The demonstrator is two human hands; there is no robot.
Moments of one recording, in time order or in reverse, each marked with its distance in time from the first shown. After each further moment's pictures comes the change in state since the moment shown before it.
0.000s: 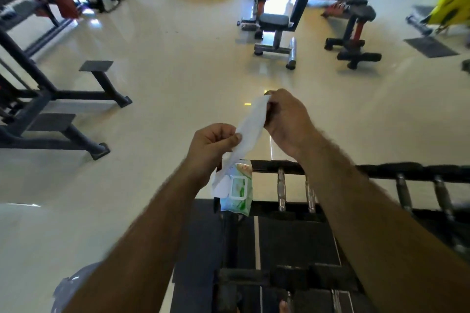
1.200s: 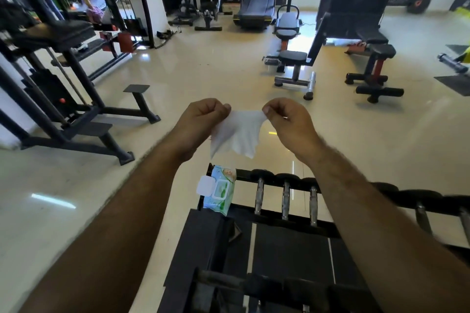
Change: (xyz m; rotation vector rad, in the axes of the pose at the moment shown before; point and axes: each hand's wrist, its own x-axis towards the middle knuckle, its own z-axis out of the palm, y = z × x) left_hand -0.067 0.132 0.105 0.216 0.062 0.114; right_hand -0.069 -0.076 -0.122 -0.671 -0.058 -0.428
